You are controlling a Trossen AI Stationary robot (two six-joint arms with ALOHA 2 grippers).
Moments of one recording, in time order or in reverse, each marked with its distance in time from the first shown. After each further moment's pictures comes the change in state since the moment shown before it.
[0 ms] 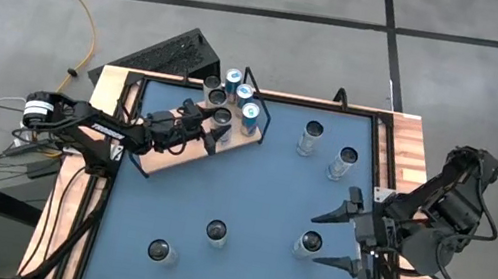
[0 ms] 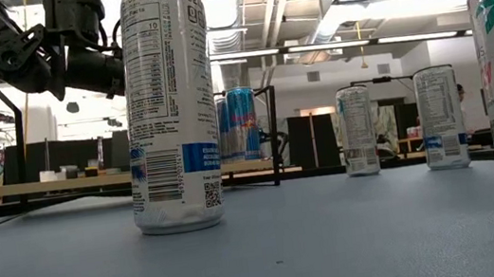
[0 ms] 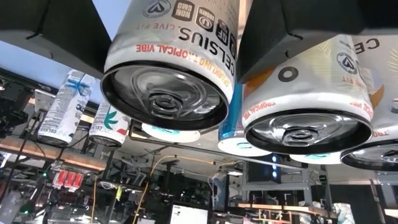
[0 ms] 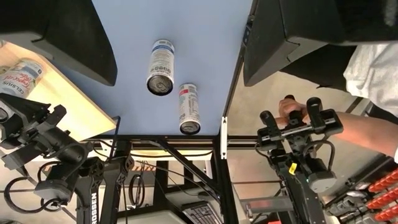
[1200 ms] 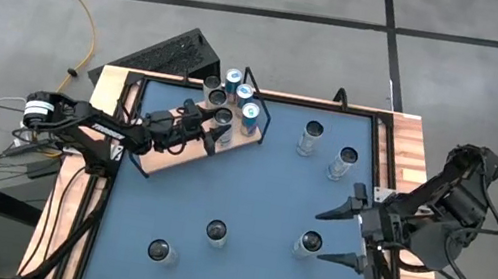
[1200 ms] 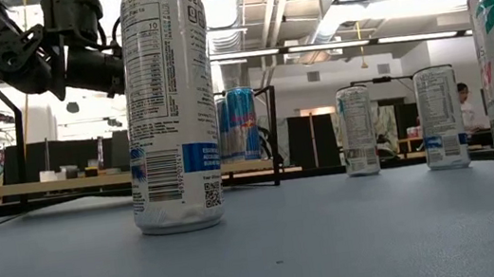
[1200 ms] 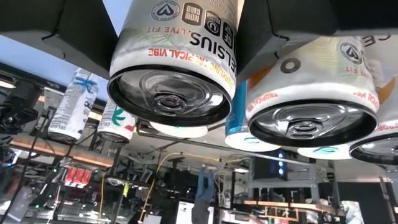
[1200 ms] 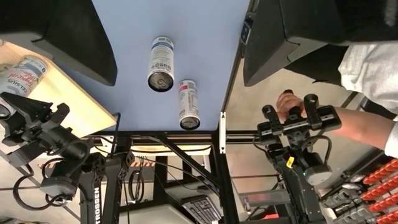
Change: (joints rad) left arm 0.000 0.001 -0.002 0.037 0.031 0.004; right arm 0.002 -0.028 0.000 0.000 0.003 -0.001
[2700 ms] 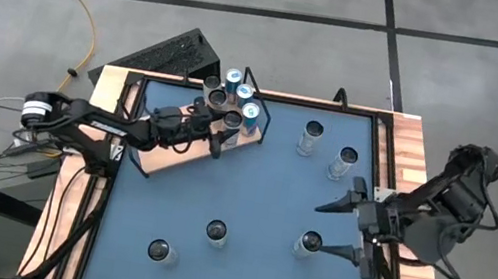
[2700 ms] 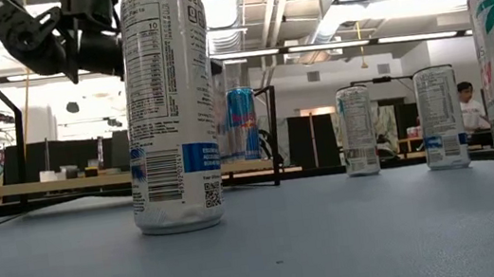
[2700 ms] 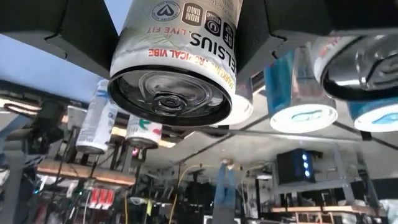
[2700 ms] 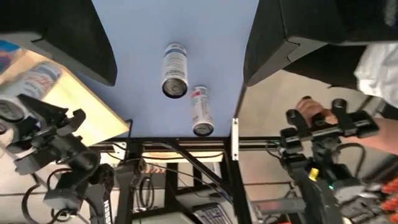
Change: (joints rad) left arm -0.010 -0.013 0.126 -0.183 0.099 0.061; right arm -0.042 -0.005 0.000 -0.049 -0.004 0.000
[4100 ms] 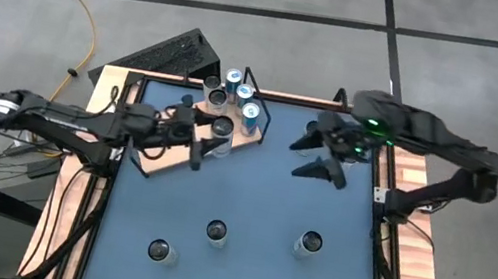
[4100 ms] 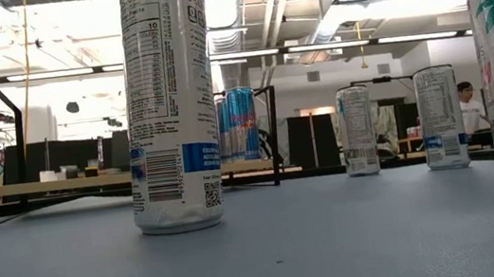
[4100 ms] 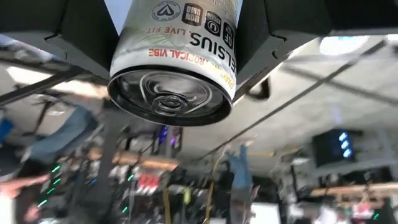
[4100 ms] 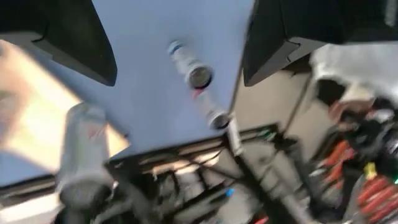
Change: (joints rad) left arm -0.253 -0.334 0.261 -0.571 -0.116 0.021; right arm -0.843 0.007 0.000 0.057 -0.935 -0.156
